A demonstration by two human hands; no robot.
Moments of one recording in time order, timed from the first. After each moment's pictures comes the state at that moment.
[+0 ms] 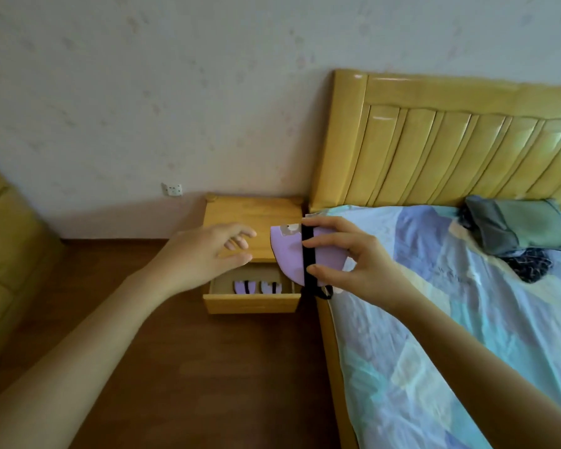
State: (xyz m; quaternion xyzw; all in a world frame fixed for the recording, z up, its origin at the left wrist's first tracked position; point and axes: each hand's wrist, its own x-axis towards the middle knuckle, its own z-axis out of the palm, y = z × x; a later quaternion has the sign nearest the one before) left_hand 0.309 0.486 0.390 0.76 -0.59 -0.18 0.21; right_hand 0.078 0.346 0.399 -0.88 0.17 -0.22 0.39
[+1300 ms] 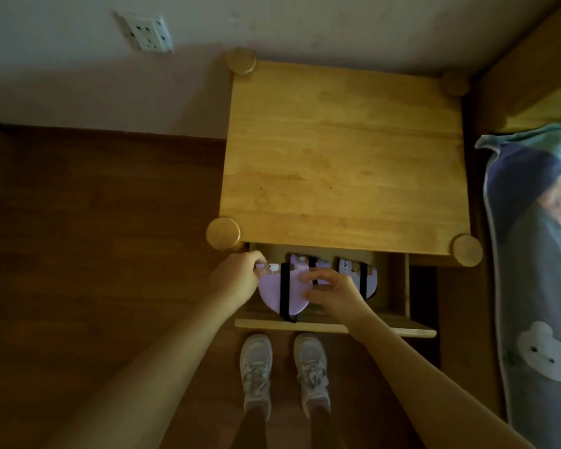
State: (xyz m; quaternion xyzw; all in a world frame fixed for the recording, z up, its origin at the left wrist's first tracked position) left_hand 0.587 0.273 -0.162 0.83 -0.37 -0.40 0.11; right_hand 0.413 0.168 -0.149 -0.60 0.49 0.09 0.62
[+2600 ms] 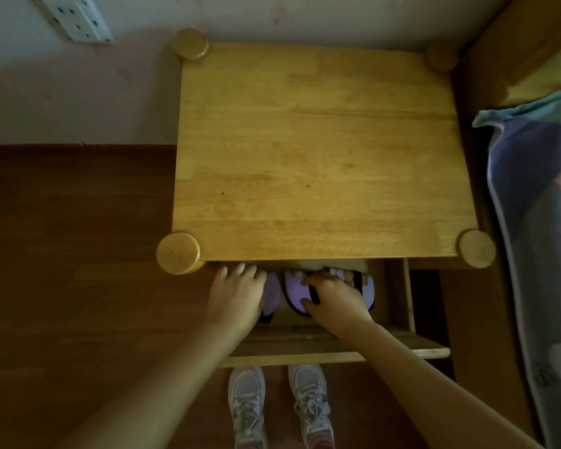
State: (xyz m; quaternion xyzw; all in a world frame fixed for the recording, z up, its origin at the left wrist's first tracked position) left_hand 0.551 0.242 -0.217 0.80 -0.57 -0.20 -0.08; right_hand 0.401 0.134 -0.217 -0.86 0.36 0.22 0.28
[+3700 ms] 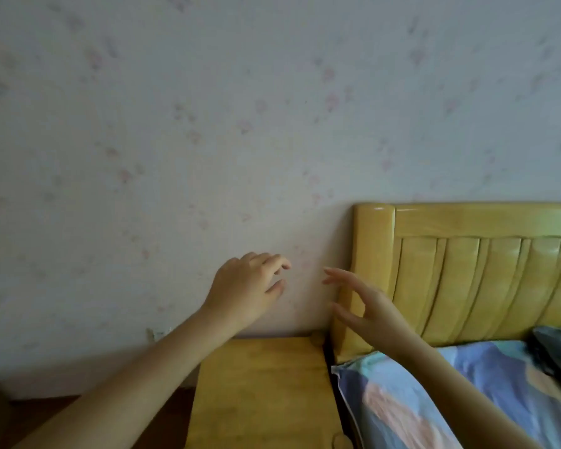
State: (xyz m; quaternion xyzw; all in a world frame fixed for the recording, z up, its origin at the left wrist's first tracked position) left_hand 0.516 0.170 0.445 0.71 -0.65 0.15 0.23; right_hand 0.307 0.058 0.424 -0.90 0.25 -0.25 0.24
